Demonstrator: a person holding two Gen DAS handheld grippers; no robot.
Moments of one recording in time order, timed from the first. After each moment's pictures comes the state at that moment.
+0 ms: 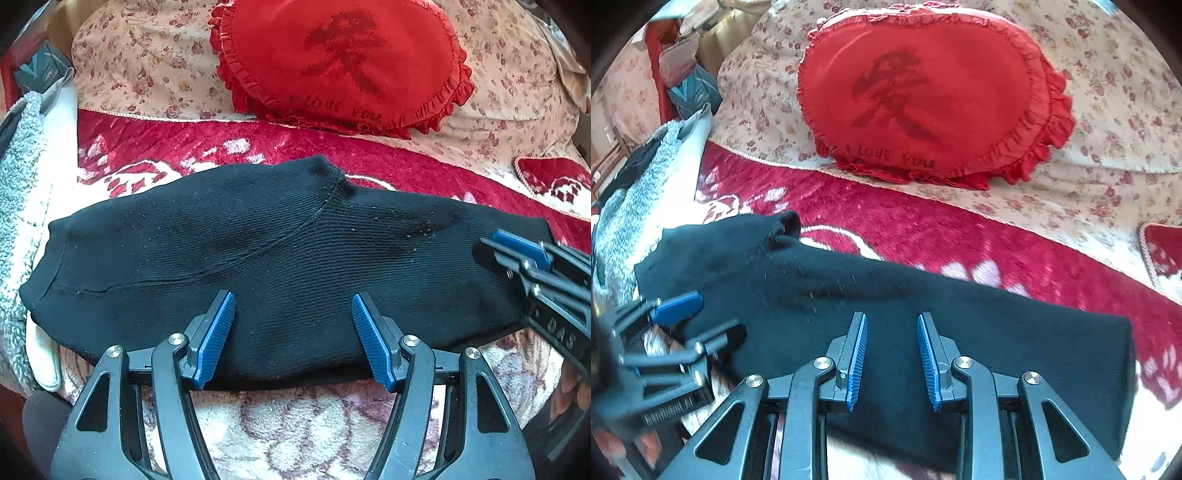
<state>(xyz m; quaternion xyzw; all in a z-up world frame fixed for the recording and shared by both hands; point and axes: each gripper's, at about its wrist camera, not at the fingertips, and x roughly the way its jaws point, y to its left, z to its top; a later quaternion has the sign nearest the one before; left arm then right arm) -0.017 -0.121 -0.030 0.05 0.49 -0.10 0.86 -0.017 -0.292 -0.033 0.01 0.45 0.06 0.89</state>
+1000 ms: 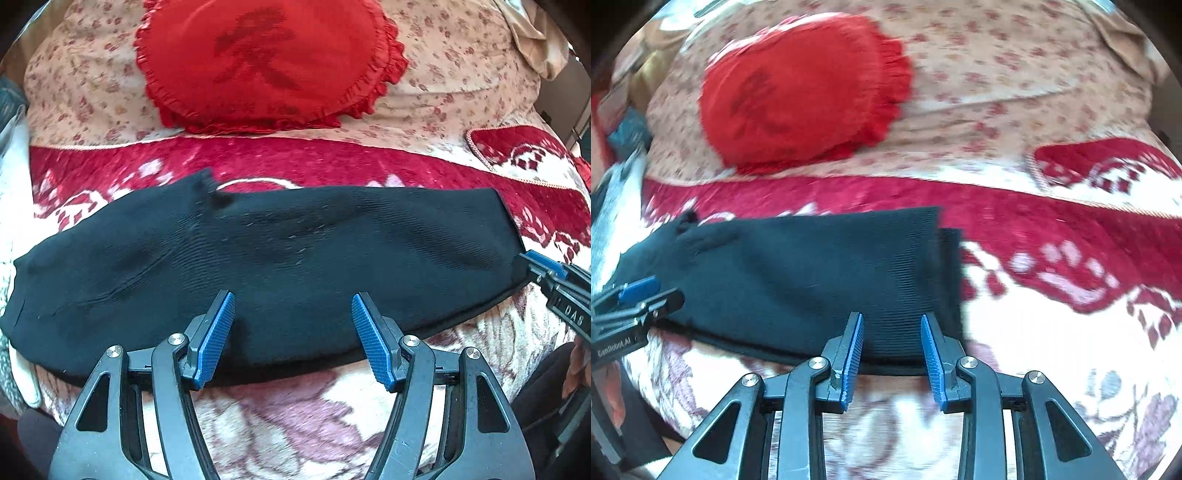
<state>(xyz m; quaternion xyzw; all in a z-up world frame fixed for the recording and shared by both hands) -0.029 -0.191 -0.022 0.08 0.50 -0.18 0.85 -0.100 -0.420 -0.032 0.08 0.46 -0.08 0.88</state>
